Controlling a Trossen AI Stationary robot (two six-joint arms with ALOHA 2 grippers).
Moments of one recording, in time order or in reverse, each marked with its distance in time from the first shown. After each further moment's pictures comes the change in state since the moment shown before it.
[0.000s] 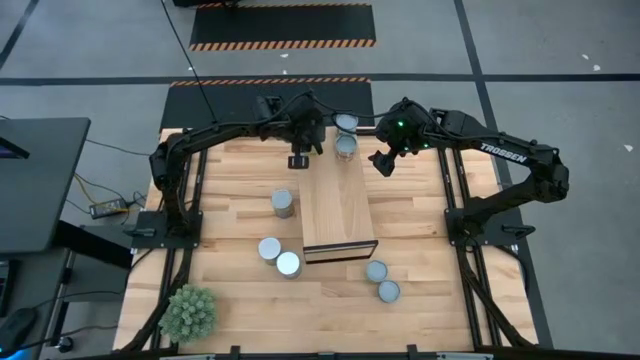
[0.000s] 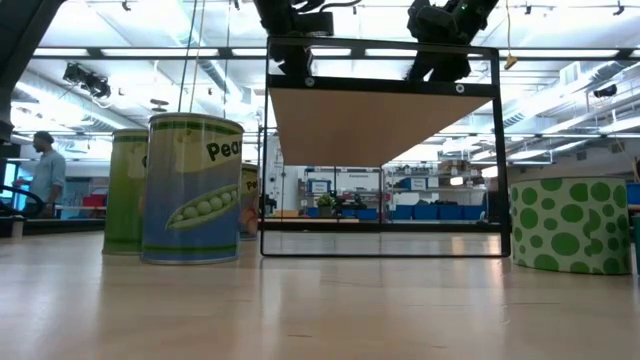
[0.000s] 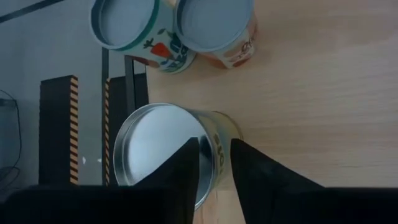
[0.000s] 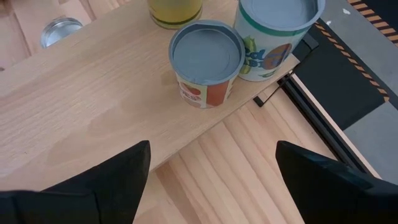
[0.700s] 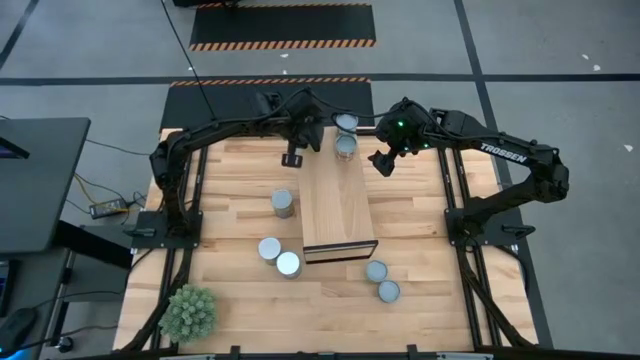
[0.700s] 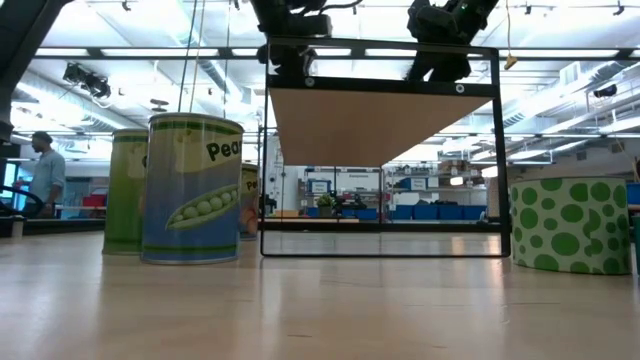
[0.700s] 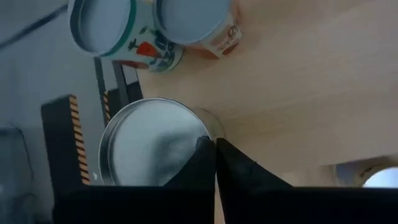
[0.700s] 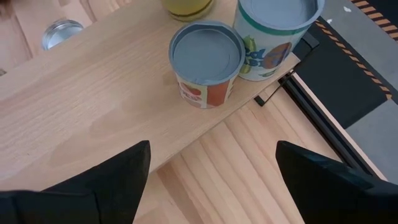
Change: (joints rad) left arm 0.034 0.013 0.014 -0.035 0.060 0.199; right arm 0.000 0.000 0.000 0.001 -0.003 0.014
